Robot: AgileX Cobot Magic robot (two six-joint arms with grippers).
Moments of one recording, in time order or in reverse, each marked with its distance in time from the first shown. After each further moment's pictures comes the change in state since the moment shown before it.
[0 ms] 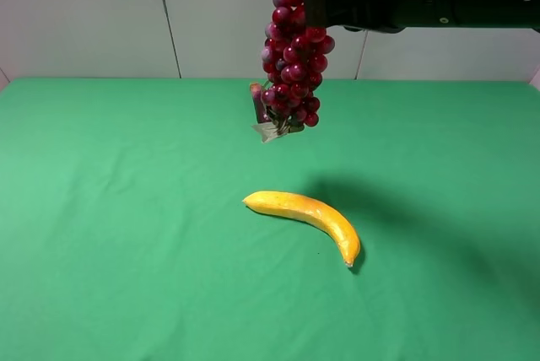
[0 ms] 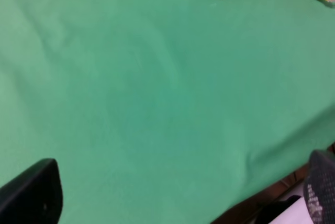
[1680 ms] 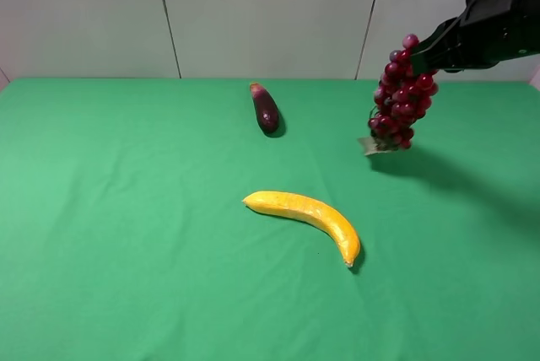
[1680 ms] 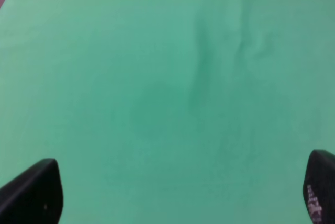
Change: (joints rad) left arm 0.792 0.000 0.000 -0.008 0.000 0.010; right arm -0.486 0.113 0.000 -0.259 0.281 0.001
